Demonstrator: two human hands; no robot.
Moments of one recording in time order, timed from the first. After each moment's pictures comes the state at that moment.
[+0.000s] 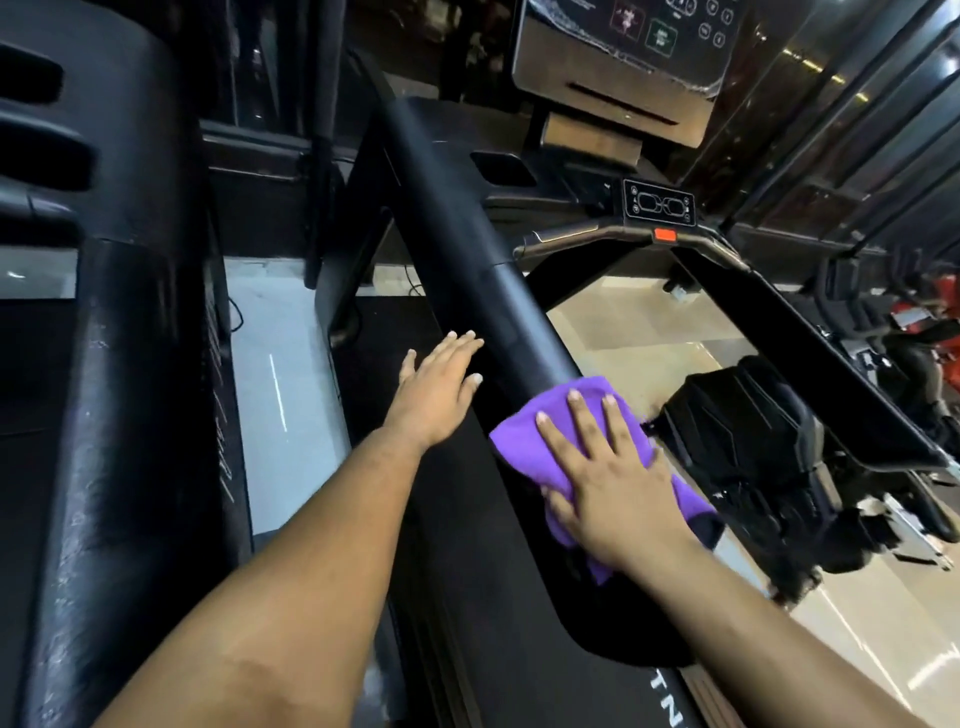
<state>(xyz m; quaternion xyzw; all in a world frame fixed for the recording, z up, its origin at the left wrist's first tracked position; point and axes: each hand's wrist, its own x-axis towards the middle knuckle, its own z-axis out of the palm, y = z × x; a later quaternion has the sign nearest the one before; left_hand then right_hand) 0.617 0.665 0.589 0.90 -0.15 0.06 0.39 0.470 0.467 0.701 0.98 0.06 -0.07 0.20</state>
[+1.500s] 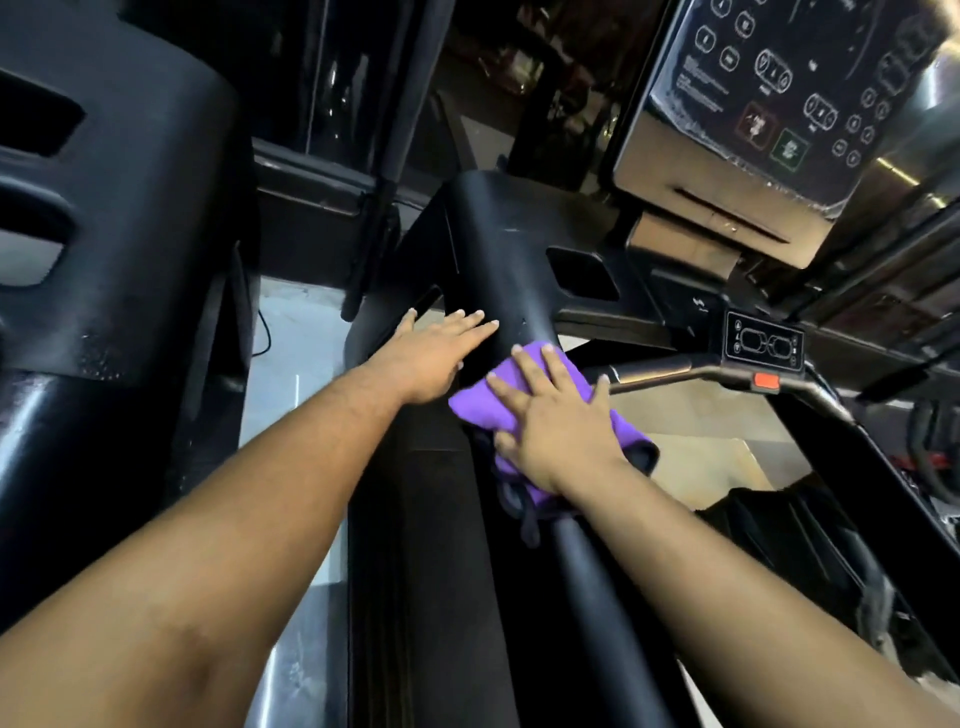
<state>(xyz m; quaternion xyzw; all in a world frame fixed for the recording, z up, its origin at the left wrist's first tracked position) 0.849 0.759 0.626 0.96 -0.19 0.04 0.21 0.767 0.572 0.718 0.96 0.18 -0.06 0.19</state>
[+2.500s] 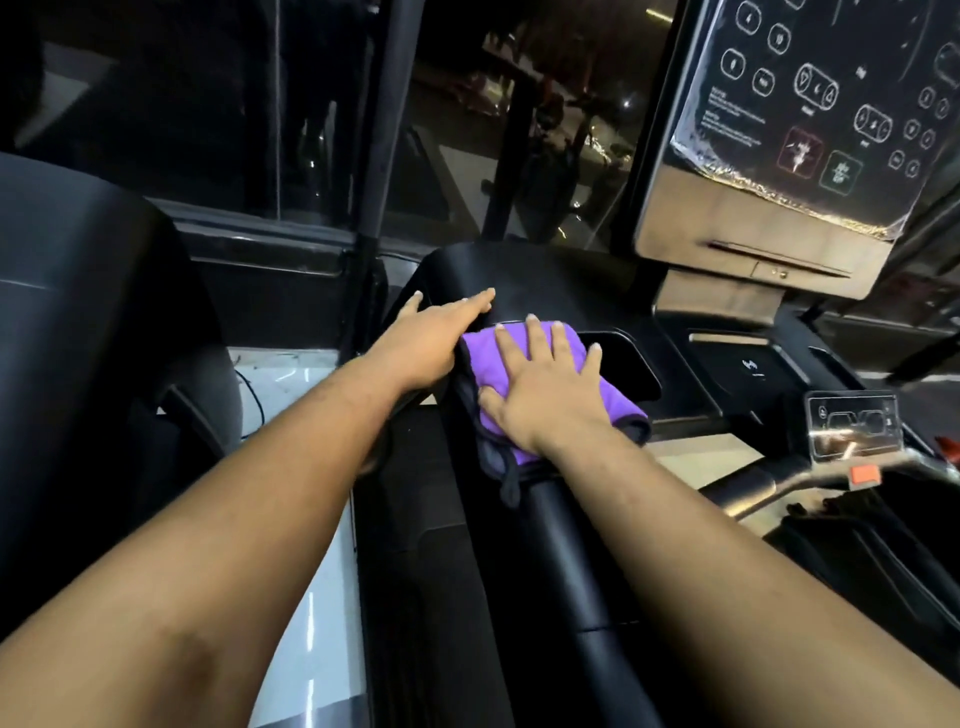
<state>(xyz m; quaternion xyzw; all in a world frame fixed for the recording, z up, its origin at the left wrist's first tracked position) 1.053 0.798 0.667 0.95 -0.19 0.07 0.25 0.986 0.623 0.718 0.99 0.09 -0.02 0.13</state>
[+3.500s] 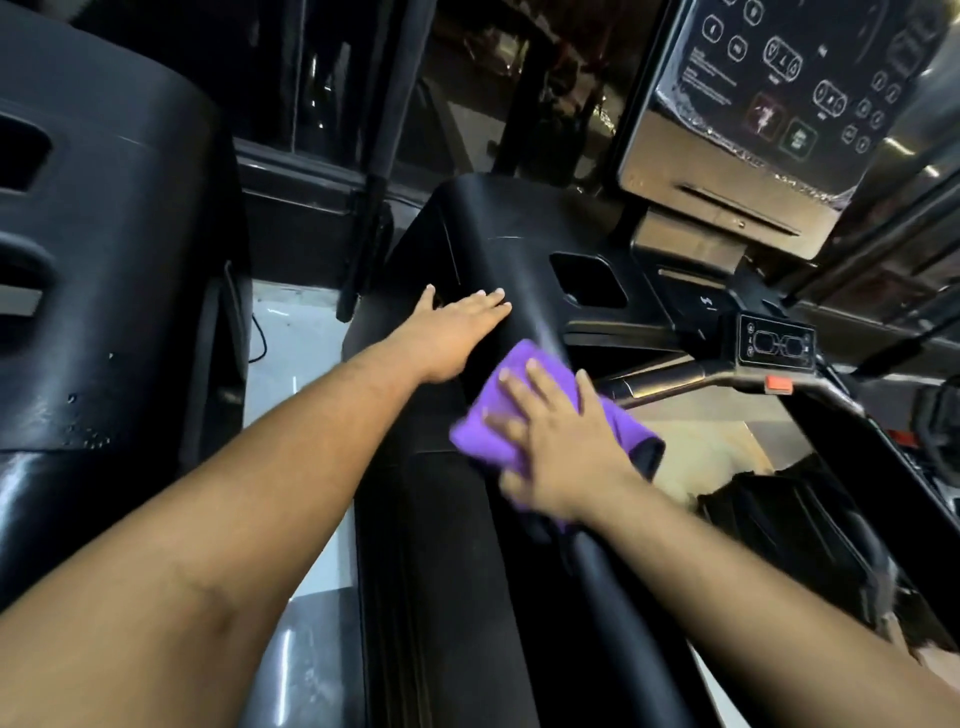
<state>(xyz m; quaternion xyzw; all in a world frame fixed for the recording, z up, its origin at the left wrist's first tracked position) 0.900 0.766 0.652 0.96 -0.22 0.04 0.16 0.779 0.575 0.712 0.92 0.27 -0.08 0.26</state>
